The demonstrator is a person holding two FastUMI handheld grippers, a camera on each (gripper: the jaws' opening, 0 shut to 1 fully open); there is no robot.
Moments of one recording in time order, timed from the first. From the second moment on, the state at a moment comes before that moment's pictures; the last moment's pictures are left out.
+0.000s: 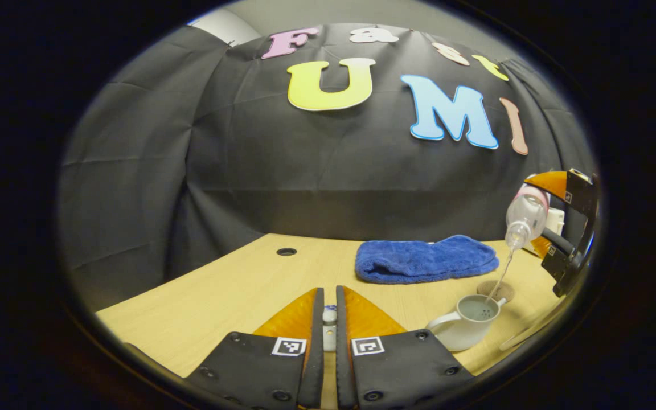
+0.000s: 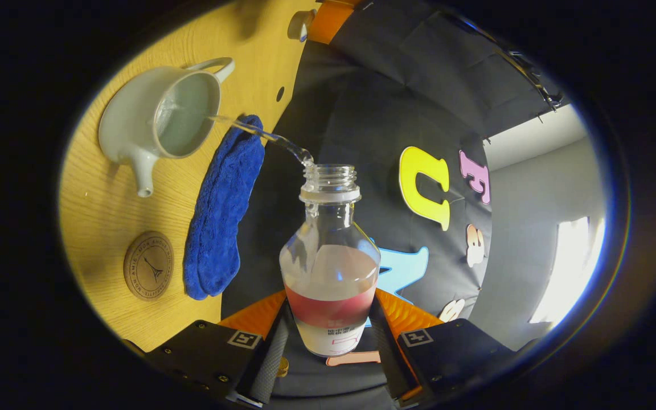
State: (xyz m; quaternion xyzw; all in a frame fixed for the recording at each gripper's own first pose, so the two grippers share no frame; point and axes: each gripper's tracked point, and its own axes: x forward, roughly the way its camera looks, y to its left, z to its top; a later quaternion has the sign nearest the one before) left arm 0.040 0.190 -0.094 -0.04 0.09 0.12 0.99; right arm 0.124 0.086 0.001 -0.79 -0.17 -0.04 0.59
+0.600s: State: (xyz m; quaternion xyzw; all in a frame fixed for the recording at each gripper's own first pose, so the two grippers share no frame) left arm 0.042 0.187 -0.099 -0.04 0.09 0.12 0.99; right arm 0.126 0.082 0.027 -0.80 -0.20 -0.06 0.57
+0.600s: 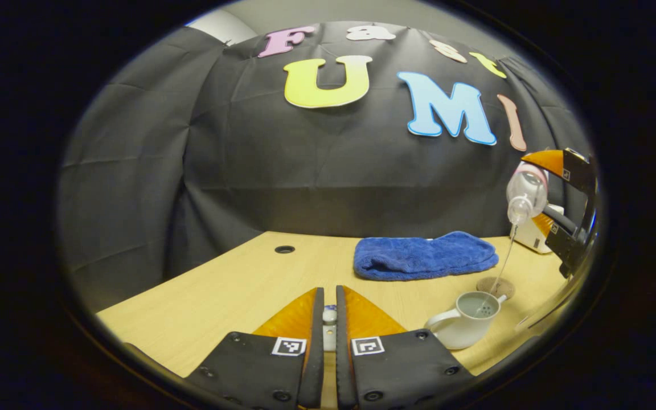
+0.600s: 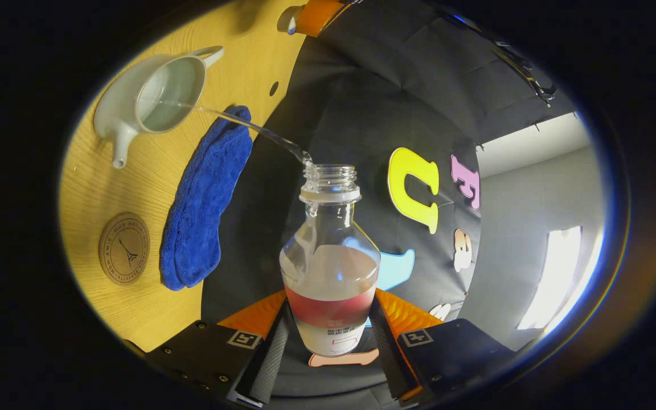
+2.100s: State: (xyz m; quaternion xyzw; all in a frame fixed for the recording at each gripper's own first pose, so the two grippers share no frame) left arm 0.041 0.183 -0.101 -0.04 0.10 0.11 0.99; right arm 0.121 0.109 0.016 -0.86 -0.26 -0.04 0.44
